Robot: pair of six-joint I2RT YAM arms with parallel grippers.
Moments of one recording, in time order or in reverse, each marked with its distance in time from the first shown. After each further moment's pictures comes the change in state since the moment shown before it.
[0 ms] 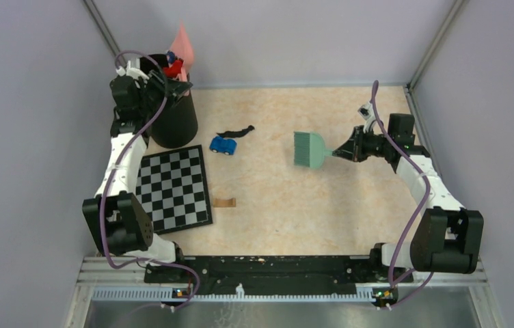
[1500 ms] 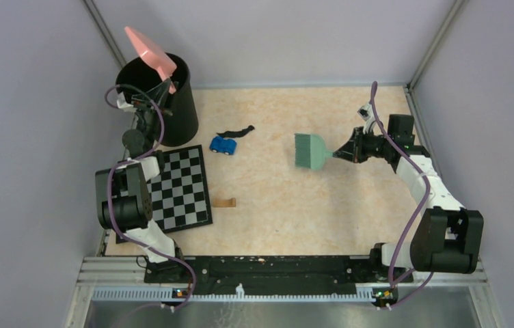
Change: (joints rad) left arm 0.056 0.199 -0.507 1.537 -0.123 -1.192; right arm 0.000 0.000 0.000 -0.025 0.014 -0.022
